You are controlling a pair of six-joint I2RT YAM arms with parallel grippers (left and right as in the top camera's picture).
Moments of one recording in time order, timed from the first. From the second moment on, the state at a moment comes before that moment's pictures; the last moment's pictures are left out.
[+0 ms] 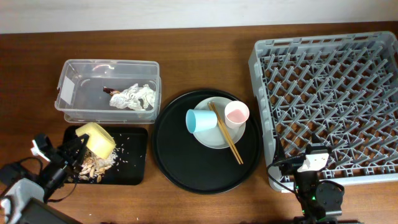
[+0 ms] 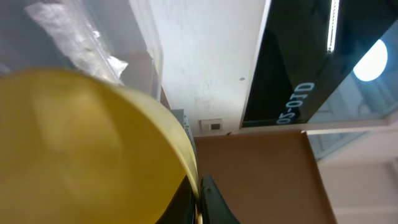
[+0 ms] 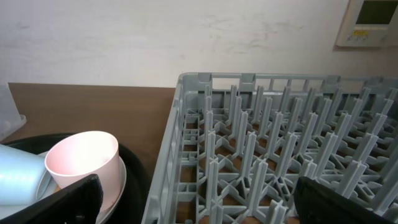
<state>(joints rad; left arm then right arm) 0.95 1.48 0.69 -0.69 1.53 0.00 0.03 0.01 0.01 -0.07 -0.02 0.00</state>
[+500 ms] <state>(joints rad) 0.18 0.73 0.87 -0.94 0.68 -0.31 0.03 0.01 0.01 -0.07 -0.02 0.00</state>
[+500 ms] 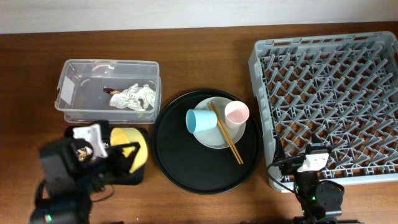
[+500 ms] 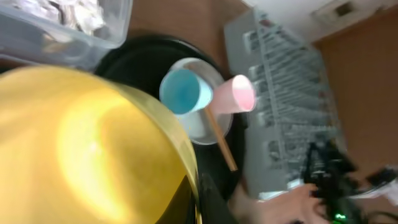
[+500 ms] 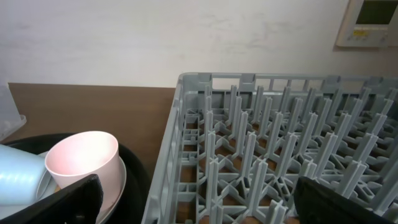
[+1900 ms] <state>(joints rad) -0.85 1.39 0.87 -0.60 -0.03 -0.58 0.03 0.01 0.01 -0.07 -0.02 0.00</state>
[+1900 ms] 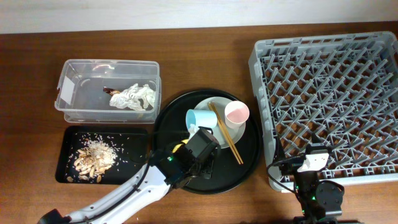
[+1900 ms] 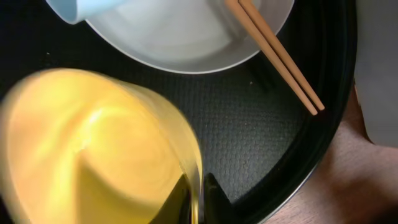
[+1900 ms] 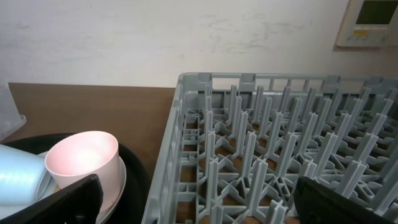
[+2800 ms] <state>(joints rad) -0.76 1.39 1.00 -0.53 -0.23 -0.52 0.03 0.01 0.01 -0.07 -0.02 0.00</state>
